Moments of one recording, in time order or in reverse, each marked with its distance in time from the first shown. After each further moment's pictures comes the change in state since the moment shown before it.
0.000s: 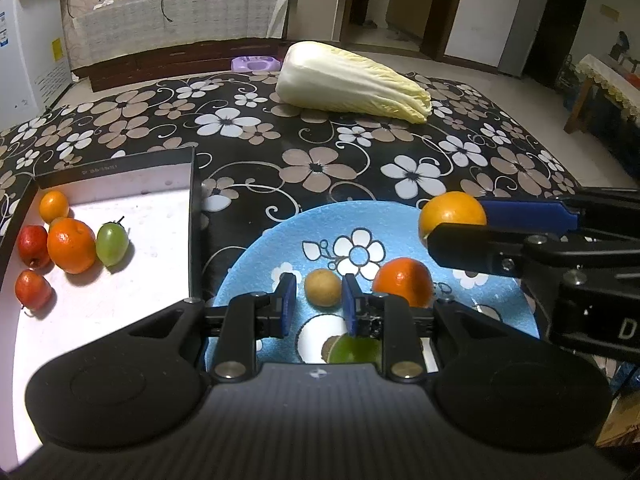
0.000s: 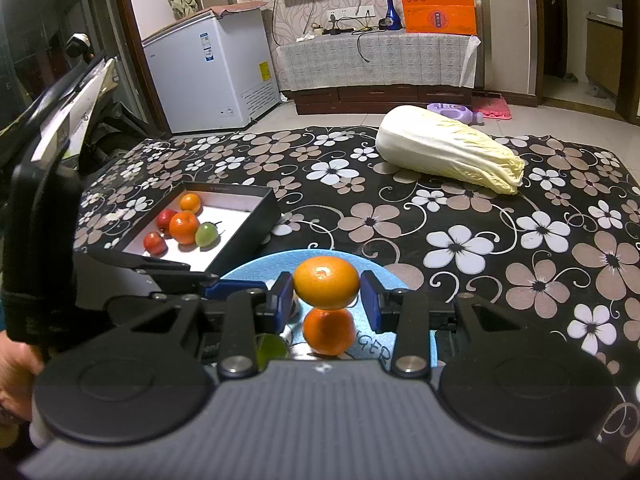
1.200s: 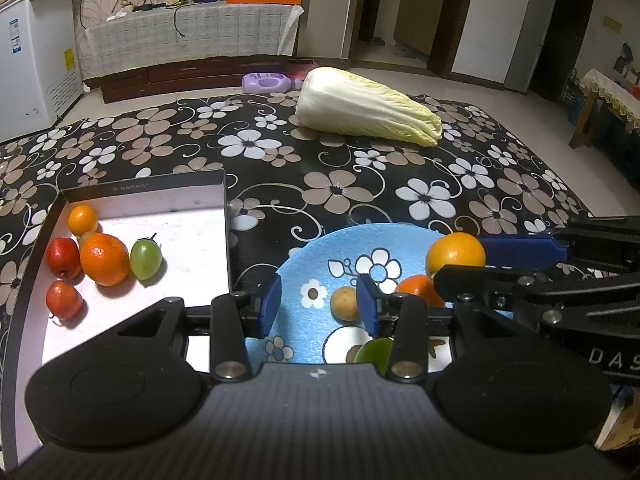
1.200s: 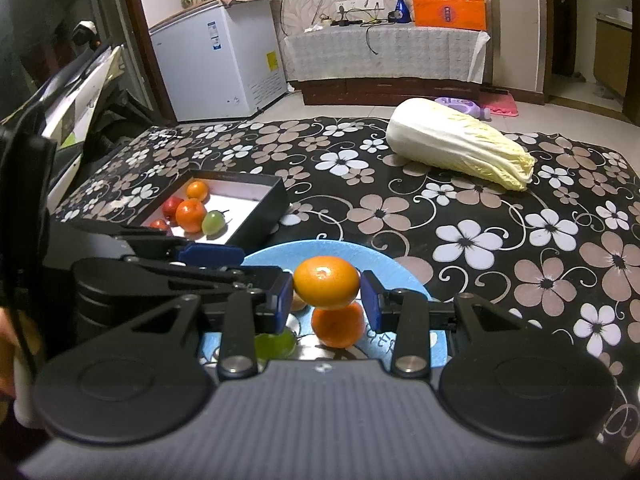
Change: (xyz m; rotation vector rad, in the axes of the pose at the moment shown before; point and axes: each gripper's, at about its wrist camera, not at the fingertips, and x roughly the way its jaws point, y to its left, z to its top) left arm -0.022 0.013 0.004 -0.014 -0.052 0.024; right arm 0.003 0.005 0.000 -0.024 0.033 0.014
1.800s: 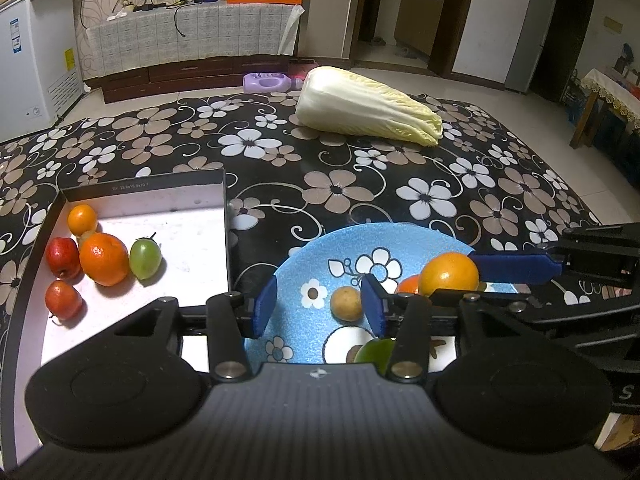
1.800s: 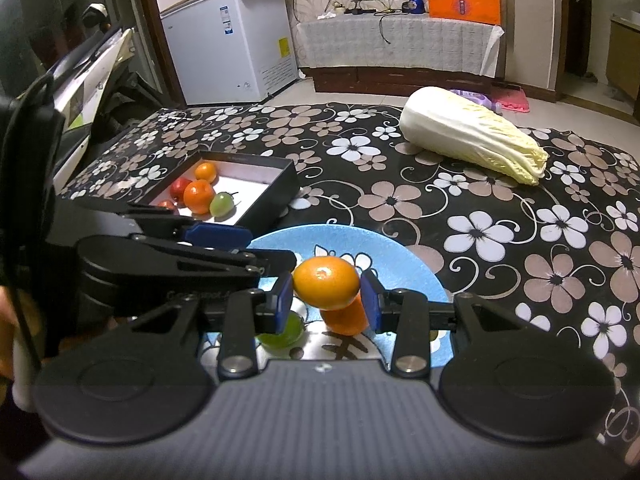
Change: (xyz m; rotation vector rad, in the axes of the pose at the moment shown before) left arm 0.001 0.001 -0.001 -0.001 0.000 0.000; right arm 0.004 0.004 -0.005 -0.036 0.038 0.021
